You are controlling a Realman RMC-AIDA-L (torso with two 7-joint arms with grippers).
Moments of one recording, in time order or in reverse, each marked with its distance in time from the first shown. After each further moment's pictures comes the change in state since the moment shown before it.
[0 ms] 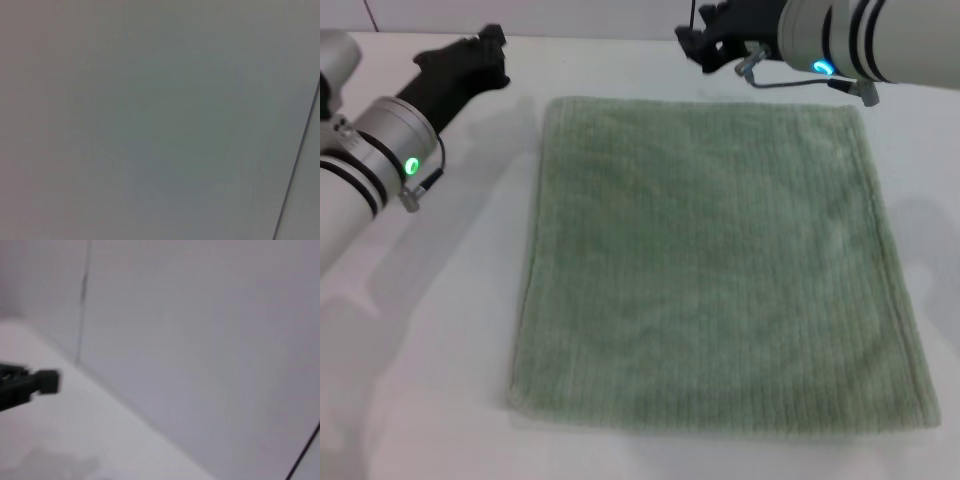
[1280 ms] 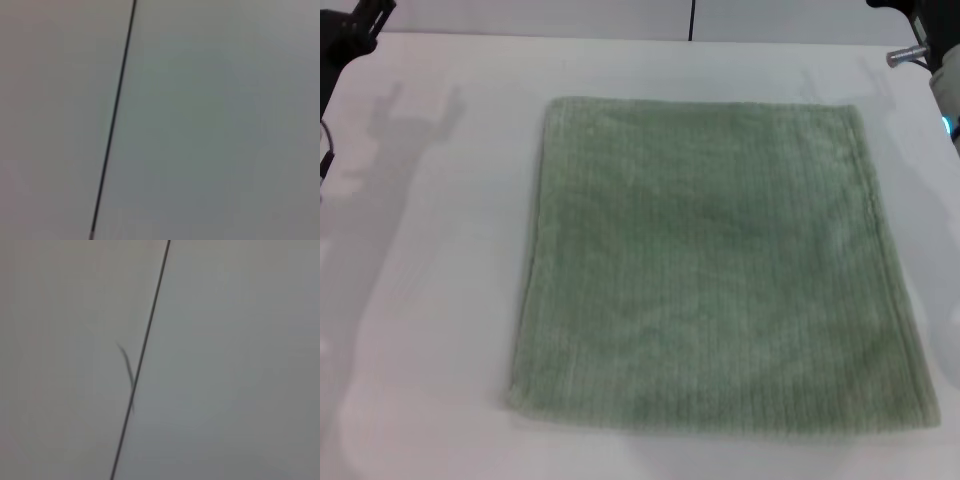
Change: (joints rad) left arm 0.046 -0.027 -0.319 -0.125 -0.009 0.296 0.220; right arm -0.088 0.003 -0.312 0.713 0.035 -1.567 0.278
